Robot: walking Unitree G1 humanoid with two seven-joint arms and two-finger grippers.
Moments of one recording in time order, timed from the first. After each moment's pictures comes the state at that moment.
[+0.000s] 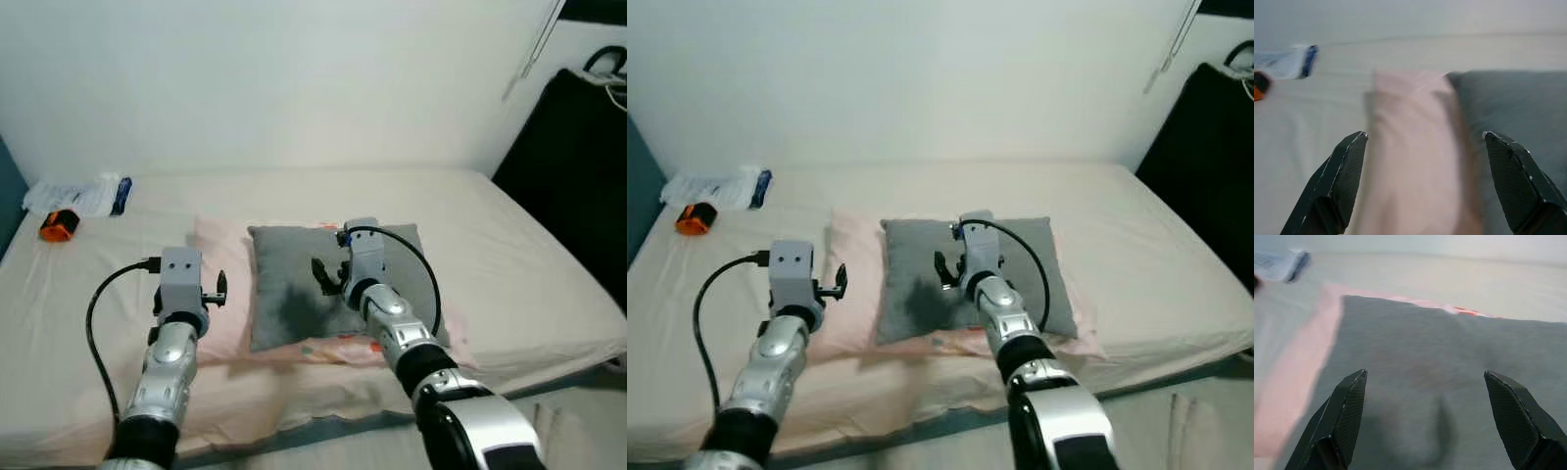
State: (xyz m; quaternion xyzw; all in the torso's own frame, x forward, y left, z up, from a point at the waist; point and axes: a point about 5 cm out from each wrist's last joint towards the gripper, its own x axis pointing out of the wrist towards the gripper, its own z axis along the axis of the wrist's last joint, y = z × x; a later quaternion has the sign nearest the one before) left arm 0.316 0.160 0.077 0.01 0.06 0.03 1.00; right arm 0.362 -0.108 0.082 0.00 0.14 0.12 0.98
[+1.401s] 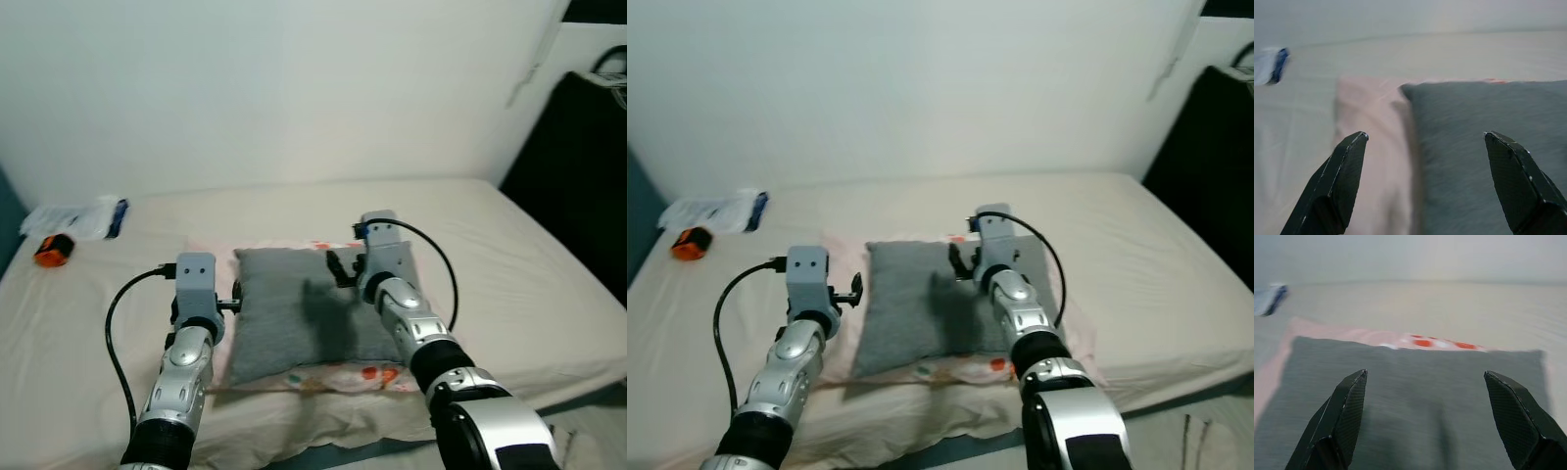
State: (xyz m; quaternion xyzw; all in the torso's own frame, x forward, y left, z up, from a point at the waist) left arm 0.315 0.158 0.075 0.00 0.10 0.04 0.99; right arm 0.369 -0.116 0.097 0.01 0.12 0.12 0.99
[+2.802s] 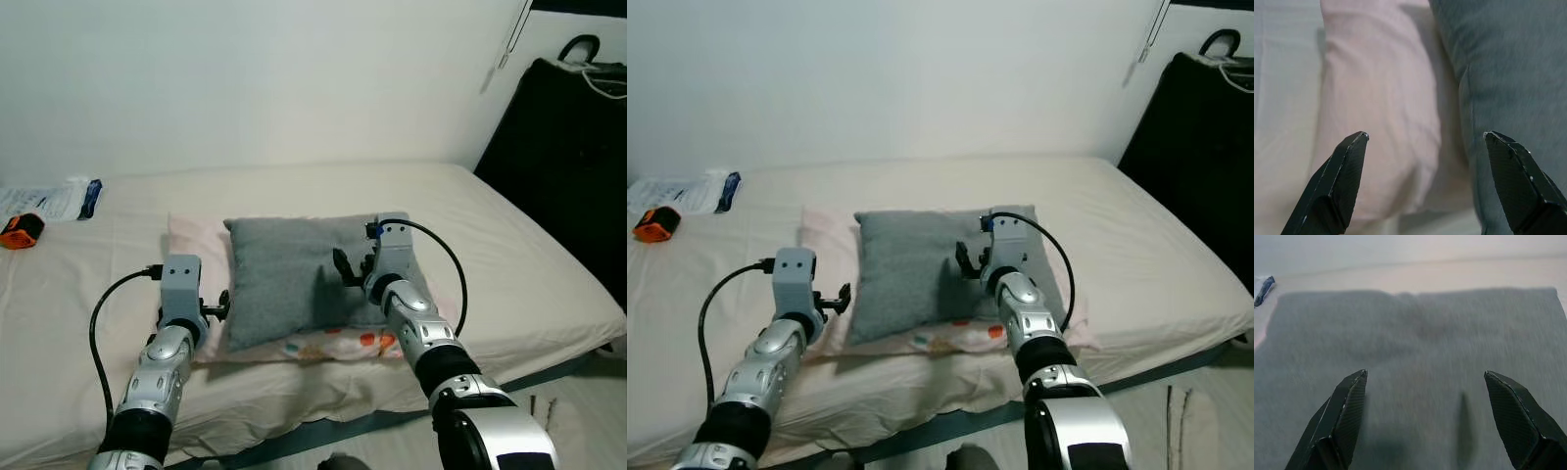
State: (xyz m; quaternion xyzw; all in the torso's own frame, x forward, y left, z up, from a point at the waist) left arm 0.317 0.180 0.062 -0.02 0.16 0.01 0.99; right arm 0.371 -0.131 0.103 0.04 0.11 0.09 0.99
